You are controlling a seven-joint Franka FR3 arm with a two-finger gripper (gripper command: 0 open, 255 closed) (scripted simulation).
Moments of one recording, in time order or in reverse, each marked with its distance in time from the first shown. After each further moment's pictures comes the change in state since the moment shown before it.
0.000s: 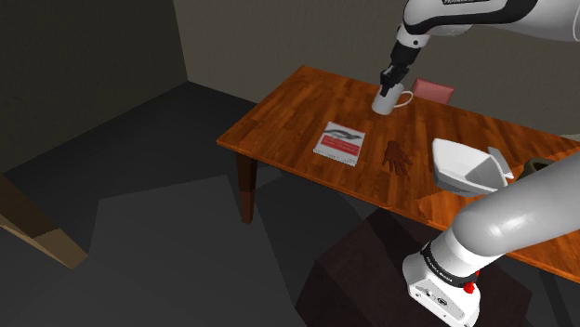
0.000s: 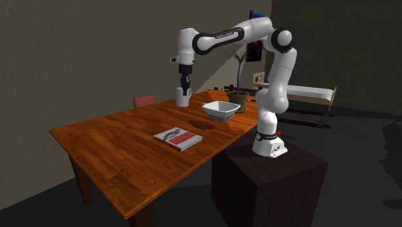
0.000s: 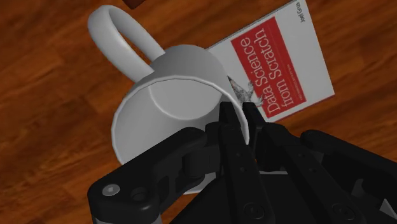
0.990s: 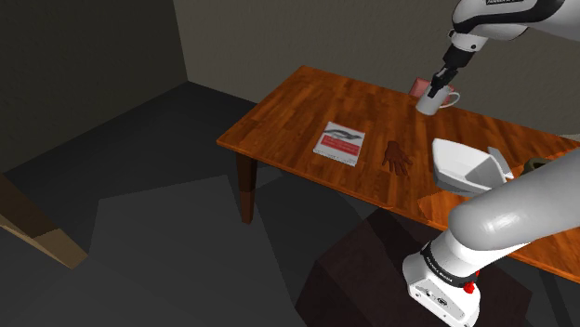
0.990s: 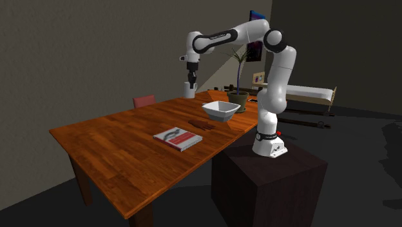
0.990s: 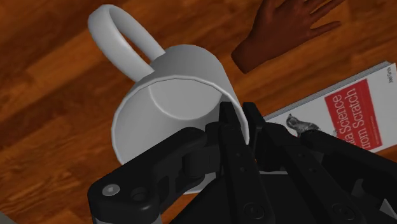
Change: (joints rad) arm -0.140 0.031 -0.235 0.060 -0.019 -0.025 -0.369
